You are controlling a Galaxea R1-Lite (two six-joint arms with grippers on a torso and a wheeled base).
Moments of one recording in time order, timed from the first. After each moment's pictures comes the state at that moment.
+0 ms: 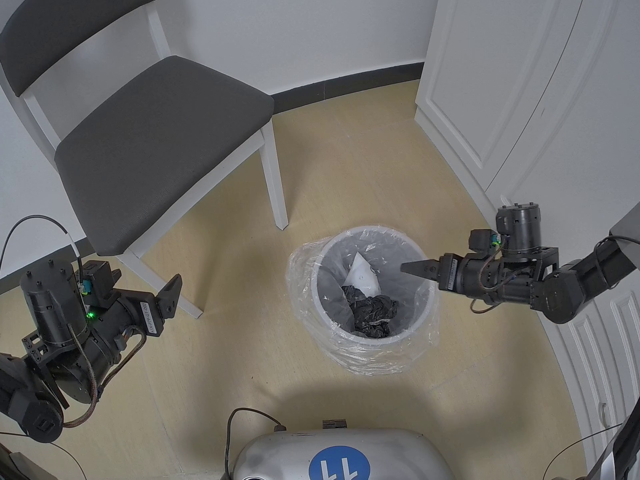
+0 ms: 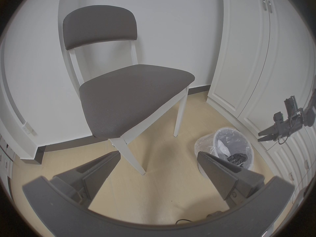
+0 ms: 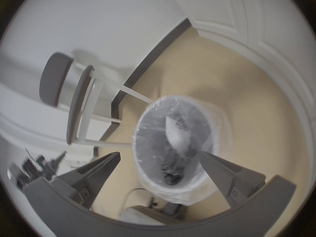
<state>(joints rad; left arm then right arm) -0.40 1.54 -0.28 -1.07 0.35 -0.06 0.33 1.97 -0.92 -0.60 0.29 0.46</state>
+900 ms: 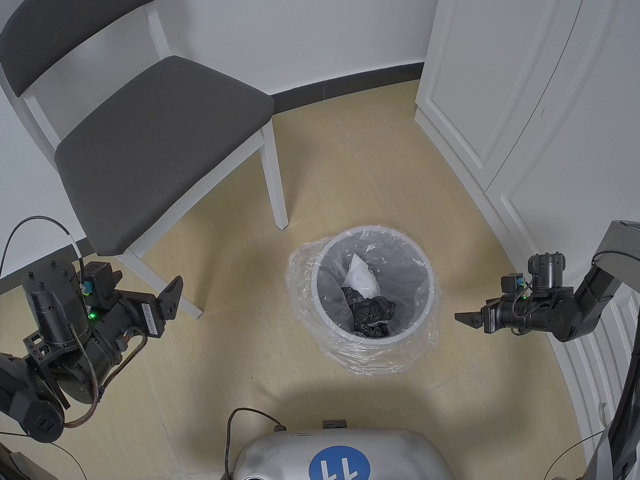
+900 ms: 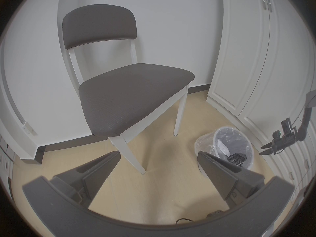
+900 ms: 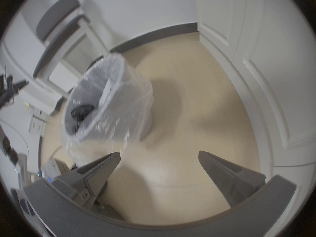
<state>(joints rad) -0.40 1.54 -0.28 -1.07 0.35 -0.06 0.01 2.18 -0.77 -0.79 0.35 -0.17</state>
